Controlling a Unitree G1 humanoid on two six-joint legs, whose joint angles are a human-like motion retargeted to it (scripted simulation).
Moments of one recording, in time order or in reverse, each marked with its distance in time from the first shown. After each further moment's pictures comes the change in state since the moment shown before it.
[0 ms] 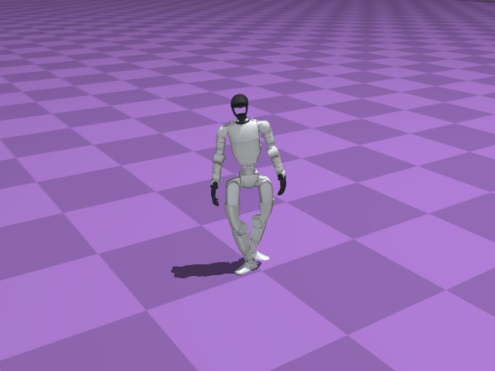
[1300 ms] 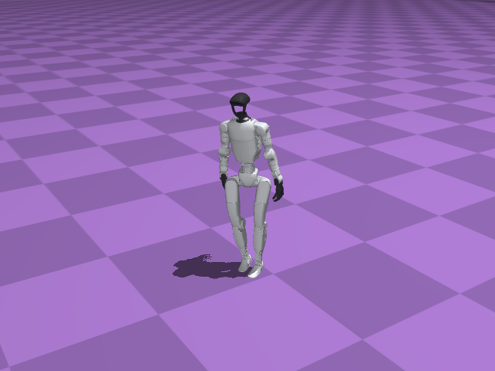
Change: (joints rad) left arm 0.042 0.002 0.140 -0.145 -0.063 -0.034 -0.041; right arm 0.078 0.105 0.150 0.010 -0.260 -0.007 0.161; waist -0.136 -0.091 0.143; left_leg -0.329 -0.264 -1.358 0.046 0.220 0.031; right_leg 0.057 0.151 0.793 0.009 0.199 0.024
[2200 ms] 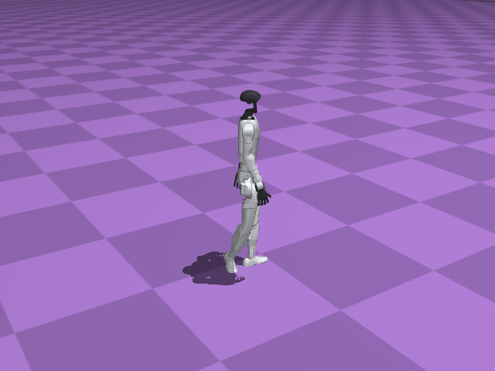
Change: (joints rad) left arm 0.012 -0.049 0.116 0.105 -0.093 -0.006 0.071; right arm 0.002 0.024 -0.048 -0.384 0.238 -0.103 0.140; waist 0.279 -0.014 -0.069; left_leg 0.033 0.158 0.639 0.013 -0.133 0.145; right_leg 0.292 -0.277 -0.958 0.254 0.193 0.192
